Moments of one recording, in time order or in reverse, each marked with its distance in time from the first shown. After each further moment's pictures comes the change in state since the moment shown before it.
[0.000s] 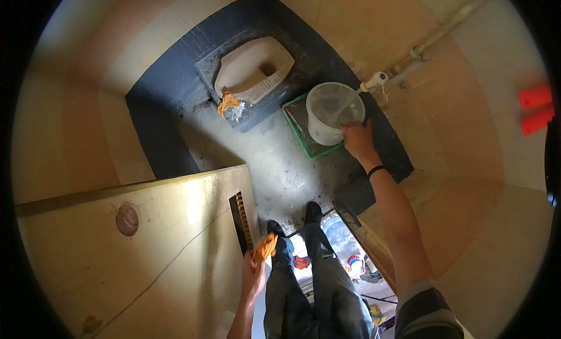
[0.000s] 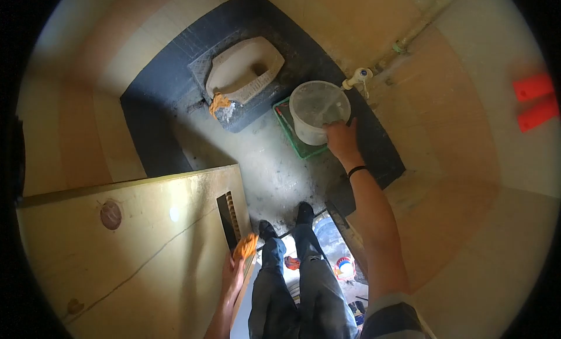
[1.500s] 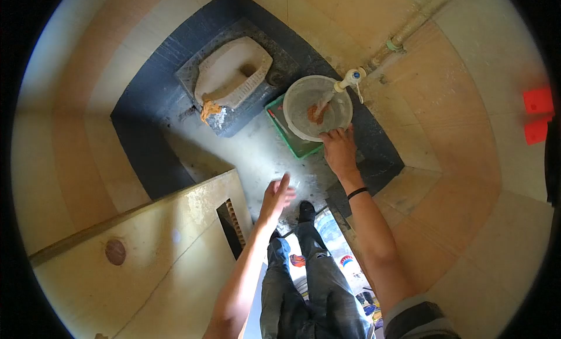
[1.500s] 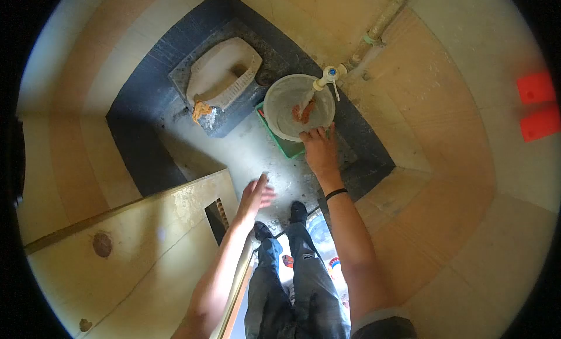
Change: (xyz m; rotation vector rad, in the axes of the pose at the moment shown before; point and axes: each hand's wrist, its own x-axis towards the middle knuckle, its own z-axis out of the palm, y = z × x) left_hand 0.194 0.136 0.166 -0.065 -0.334 -0.153; right_hand -0.021 0.008 0.001 0.171 0.206 0.038
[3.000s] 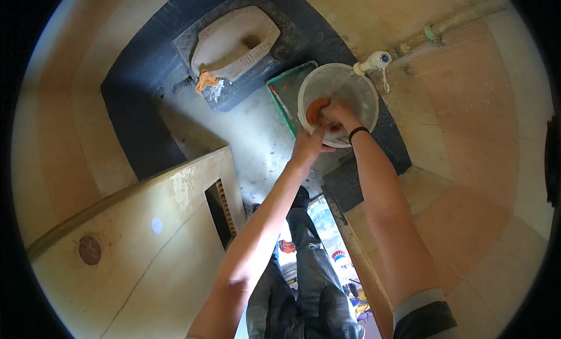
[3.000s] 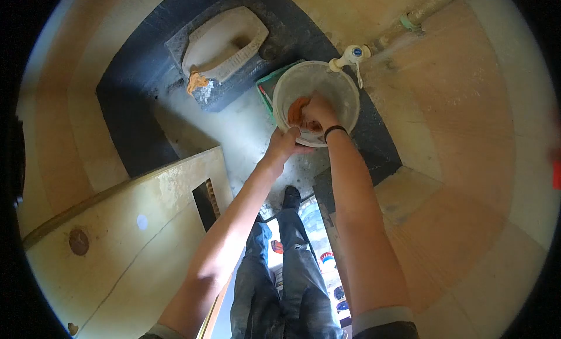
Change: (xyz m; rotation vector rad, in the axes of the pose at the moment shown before) left_hand 0.093 0.067 0.083 -0.262 -0.170 0.175; right_hand 0.100 0.066 0.120 0.398 -0.606 0.387
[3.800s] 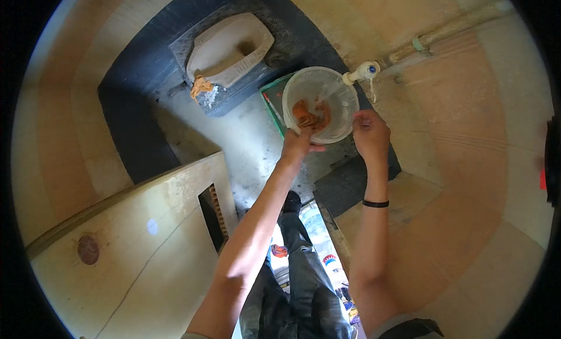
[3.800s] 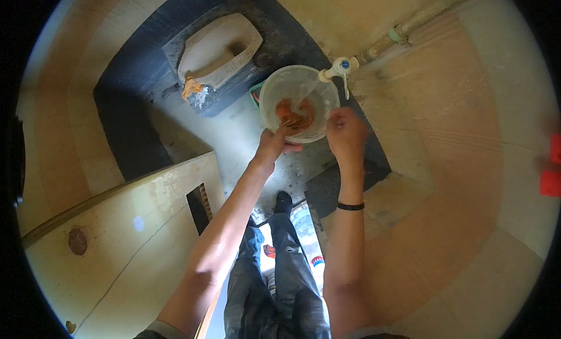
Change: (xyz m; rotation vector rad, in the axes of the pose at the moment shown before) left_hand 0.020 0.001 -0.001 0.001 0.079 0.026; right_hand -0.173 -0.044 -0.092 0.229 0.643 -0.037
